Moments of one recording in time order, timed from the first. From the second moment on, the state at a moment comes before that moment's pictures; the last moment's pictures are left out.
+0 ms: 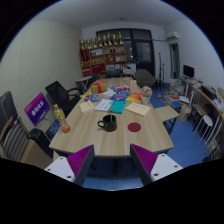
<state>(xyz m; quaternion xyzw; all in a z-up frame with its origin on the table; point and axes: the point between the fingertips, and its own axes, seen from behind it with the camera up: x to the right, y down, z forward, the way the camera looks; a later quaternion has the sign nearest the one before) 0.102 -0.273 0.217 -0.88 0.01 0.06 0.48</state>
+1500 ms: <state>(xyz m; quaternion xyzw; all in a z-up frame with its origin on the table) -0.285 0.089 0.080 -0.76 -0.03 0.00 0.65</state>
